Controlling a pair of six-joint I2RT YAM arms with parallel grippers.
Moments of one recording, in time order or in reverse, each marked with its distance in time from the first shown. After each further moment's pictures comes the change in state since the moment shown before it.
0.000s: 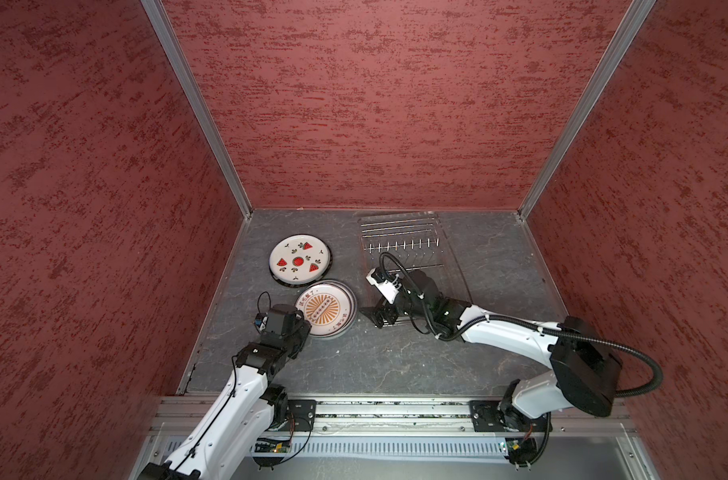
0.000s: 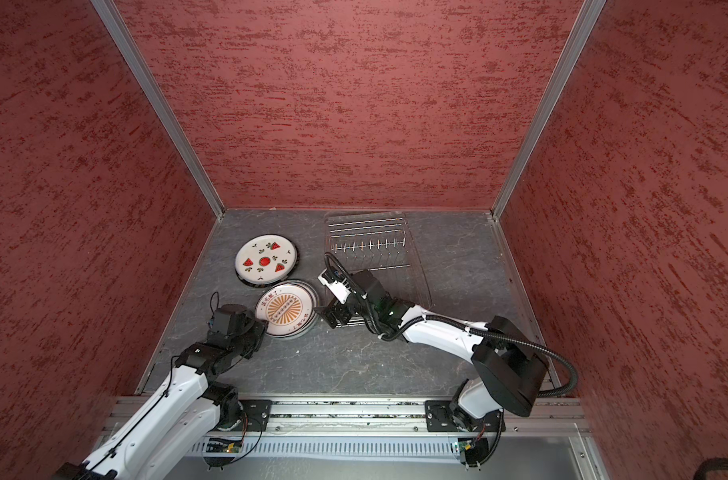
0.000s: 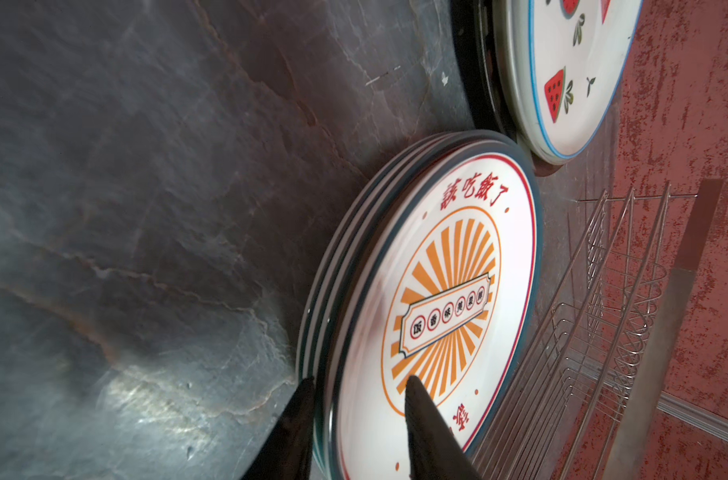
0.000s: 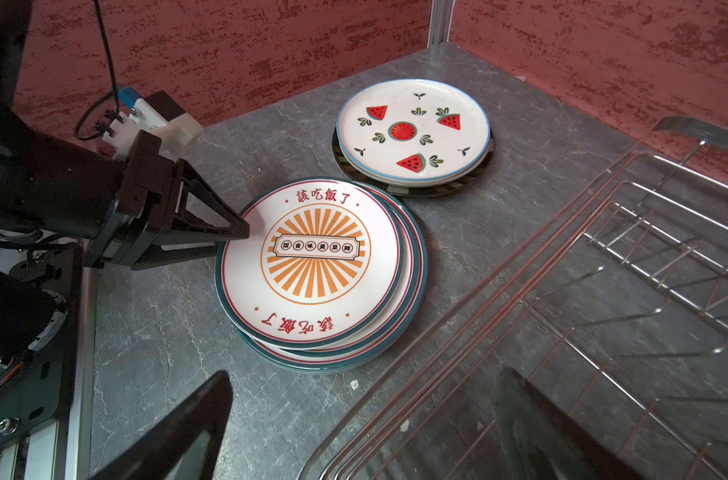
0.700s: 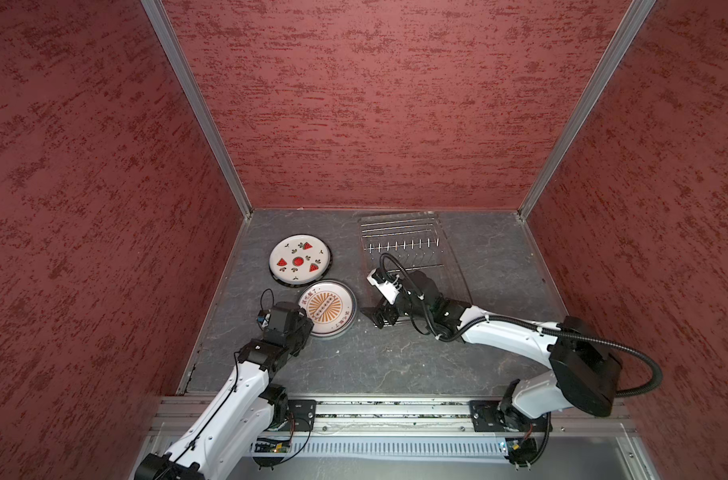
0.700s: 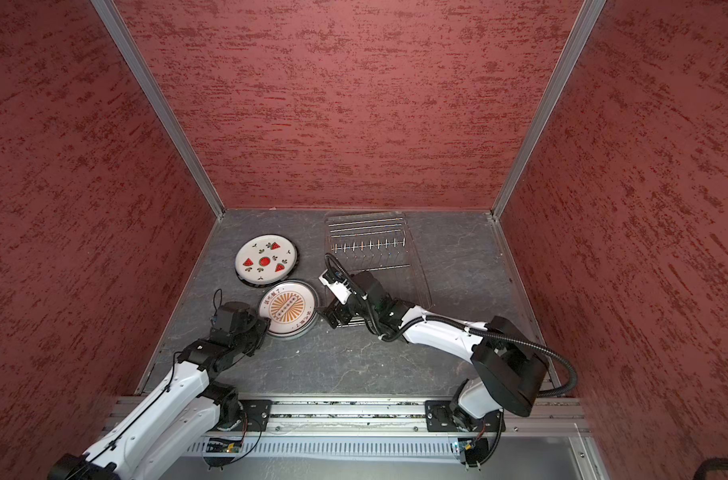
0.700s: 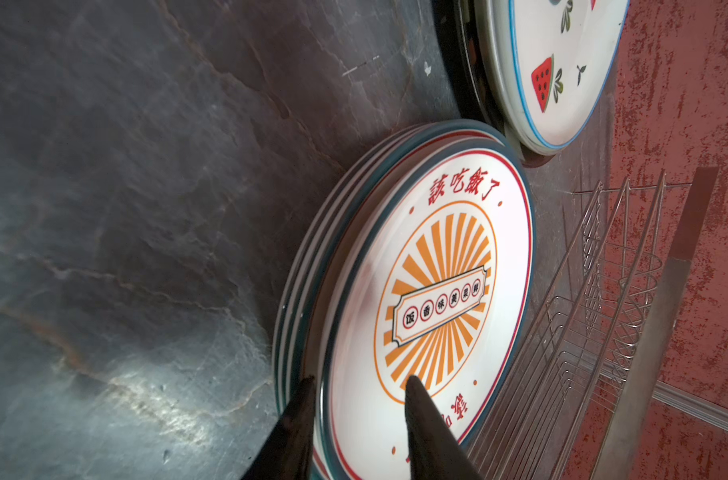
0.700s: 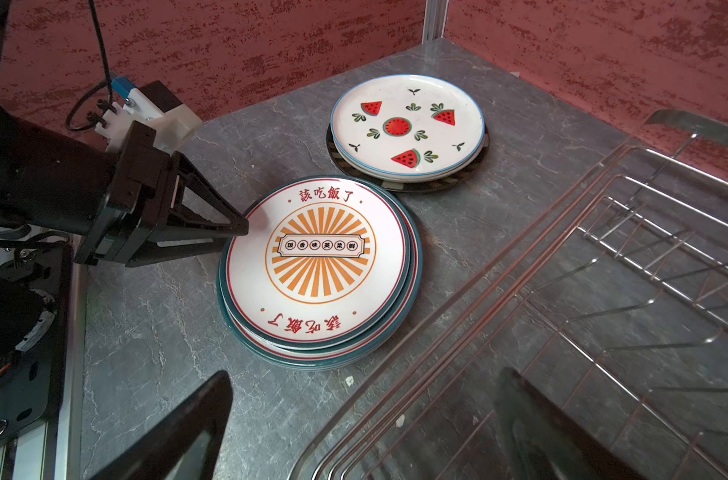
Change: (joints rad) left arm -0.027 0.048 0.016 0.032 -0.004 -0.003; right arm 0.000 0.000 -0.011 0.006 0.011 0.000
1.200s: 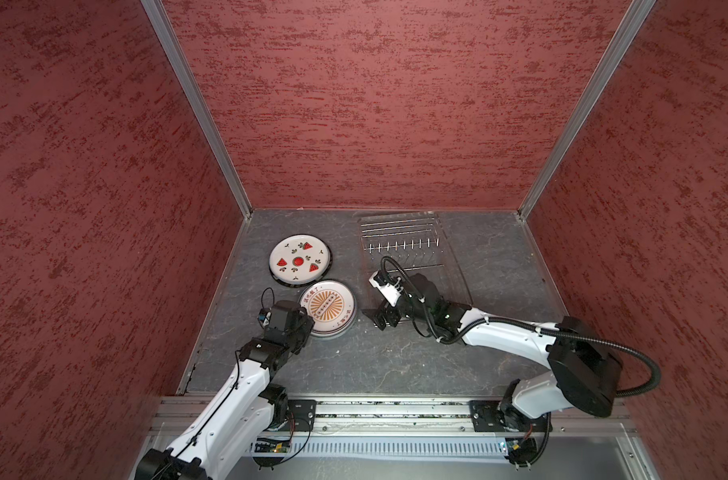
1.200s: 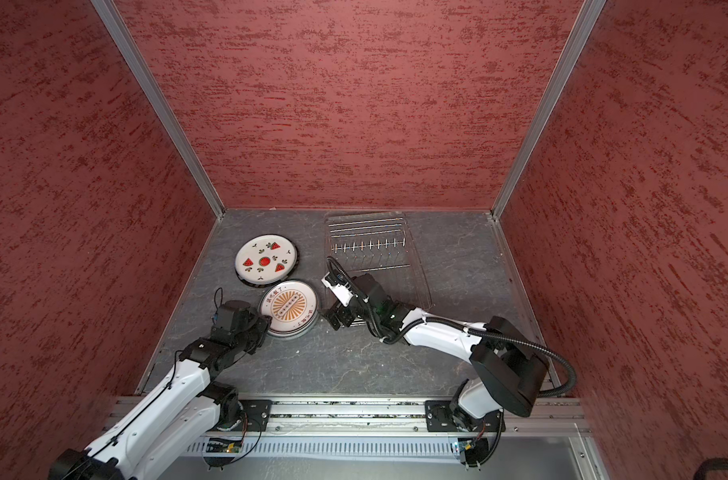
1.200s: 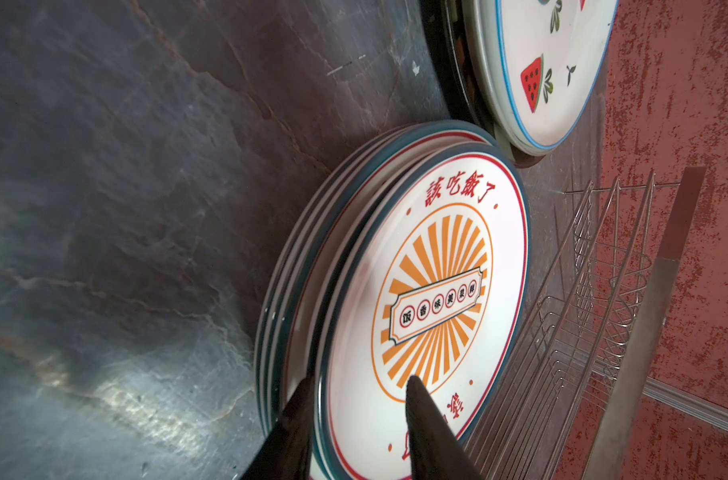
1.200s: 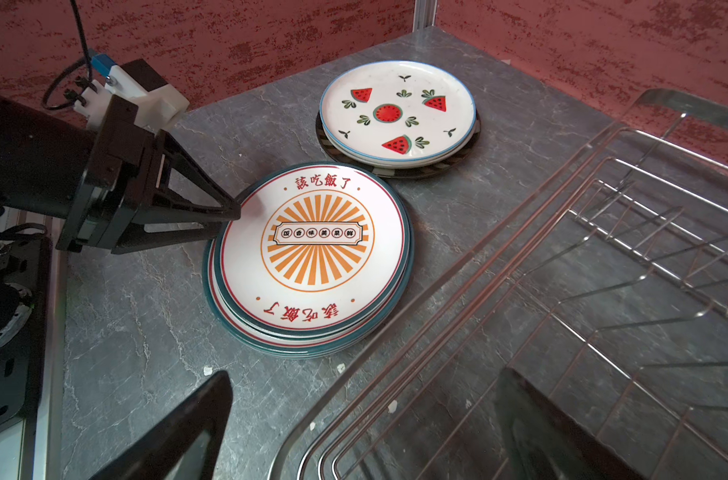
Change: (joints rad) left arm -0.001 0.022 0.000 0.034 0.005 0.000; right arm 0.000 -0.008 -0.041 0.030 0.033 0.002
